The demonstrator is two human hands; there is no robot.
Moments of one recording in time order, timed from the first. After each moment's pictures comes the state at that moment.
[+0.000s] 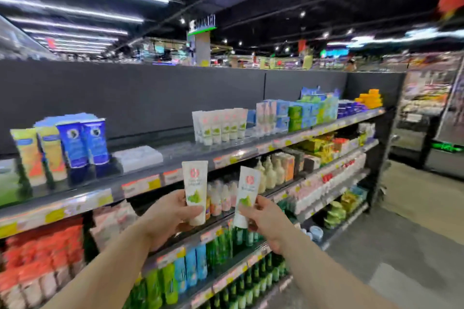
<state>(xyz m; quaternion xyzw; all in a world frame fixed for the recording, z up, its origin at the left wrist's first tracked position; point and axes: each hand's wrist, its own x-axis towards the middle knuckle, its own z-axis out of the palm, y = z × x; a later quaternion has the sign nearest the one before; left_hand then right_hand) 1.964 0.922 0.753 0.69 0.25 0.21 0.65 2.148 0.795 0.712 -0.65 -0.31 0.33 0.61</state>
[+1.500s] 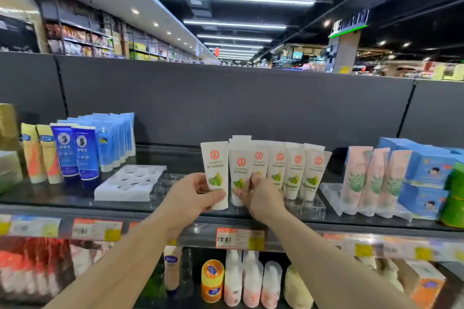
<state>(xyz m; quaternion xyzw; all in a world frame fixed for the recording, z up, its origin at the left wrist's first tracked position) 2.189 1.072 0.791 0.62 0.48 0.45 0.44 2.365 1.108 0.770 -0.67 -0.65 0.15 0.32</state>
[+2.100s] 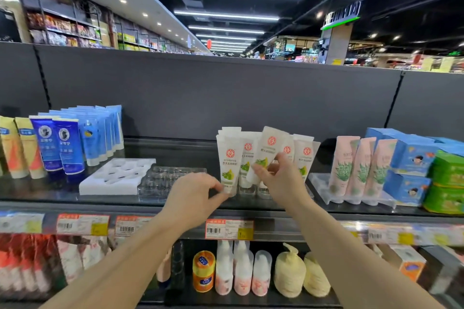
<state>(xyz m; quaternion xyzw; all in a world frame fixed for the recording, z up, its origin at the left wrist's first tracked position) 2.213 1.087 0.775 0.81 0.50 0.29 0.02 2.410 1.077 0.798 -0.59 -0.59 0.23 0.50</state>
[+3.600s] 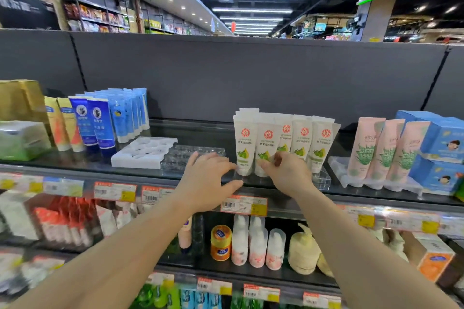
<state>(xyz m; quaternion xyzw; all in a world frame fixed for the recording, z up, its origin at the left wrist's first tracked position) 2.208 1.067 0.773 0.82 0.55 0.17 -0.03 2.405 1.094 0.769 -0.71 -0.63 0.13 0.30</state>
